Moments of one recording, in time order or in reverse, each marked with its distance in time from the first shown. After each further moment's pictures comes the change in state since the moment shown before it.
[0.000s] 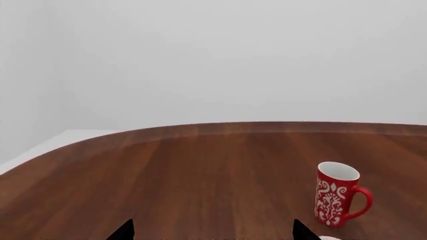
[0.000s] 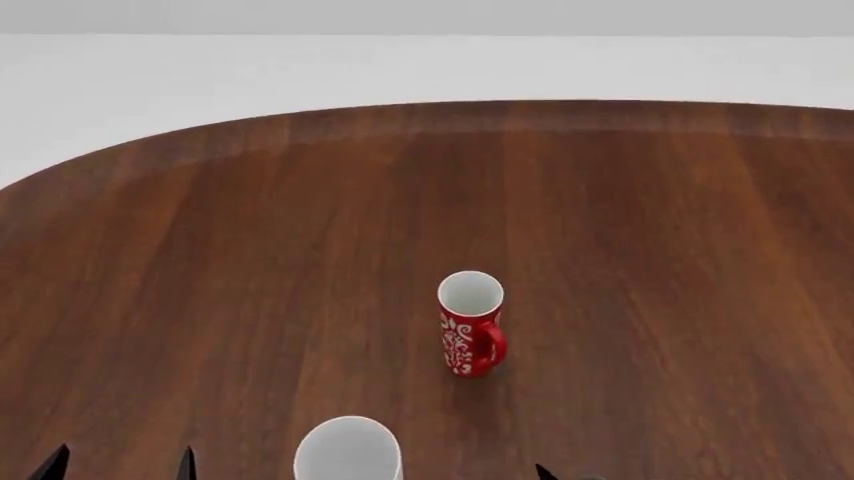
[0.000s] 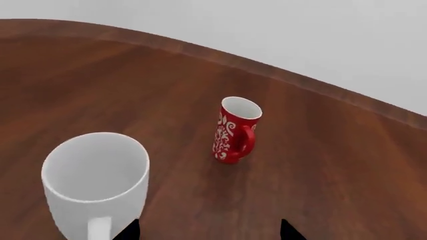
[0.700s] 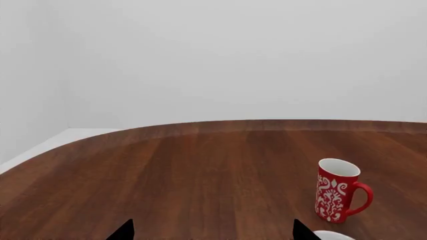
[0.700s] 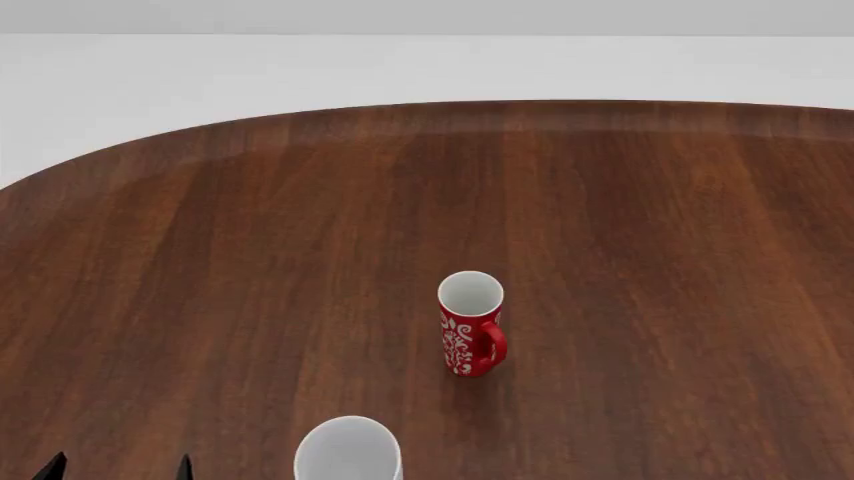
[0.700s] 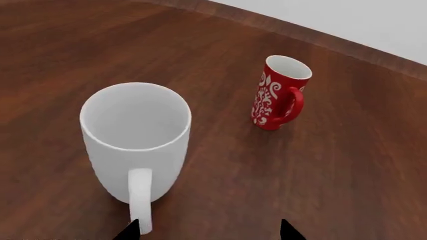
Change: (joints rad) left arm 0.015 -0.020 0.016 0.002 -0.012 0.014 -0.019; right arm 0.036 -0.012 -0.066 0.155 0.025 -0.017 -0.072
